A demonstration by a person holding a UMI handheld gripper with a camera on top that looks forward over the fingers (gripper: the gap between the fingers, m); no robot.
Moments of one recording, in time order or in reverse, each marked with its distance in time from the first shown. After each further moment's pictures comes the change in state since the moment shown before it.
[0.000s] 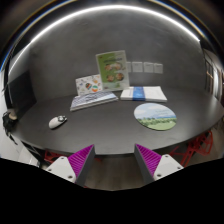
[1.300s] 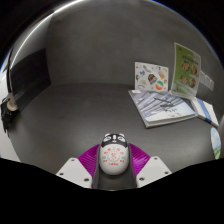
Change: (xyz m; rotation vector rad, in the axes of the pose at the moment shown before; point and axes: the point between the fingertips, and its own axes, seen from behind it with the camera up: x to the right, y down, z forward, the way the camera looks) arm -0.342 -0.036 0.228 -0.136 -0.112 -0.182
